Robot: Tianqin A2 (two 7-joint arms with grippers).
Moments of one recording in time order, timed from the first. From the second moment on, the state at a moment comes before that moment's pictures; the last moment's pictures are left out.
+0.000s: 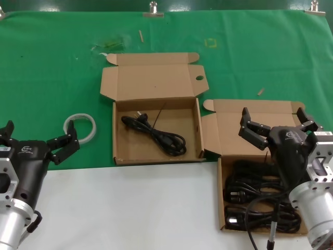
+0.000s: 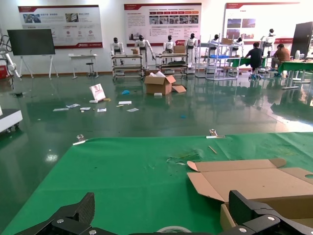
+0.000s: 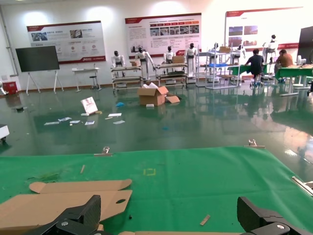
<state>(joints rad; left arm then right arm) 0.00 -0.30 1.60 -1.60 -1.80 0.00 0.00 0.02 0.15 -1.62 1.59 1.83 0.02 -0.04</state>
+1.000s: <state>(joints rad) 0.00 -0.30 1.60 -1.60 -1.80 0.00 0.00 0.02 0.15 -1.62 1.59 1.83 0.02 -0.04</state>
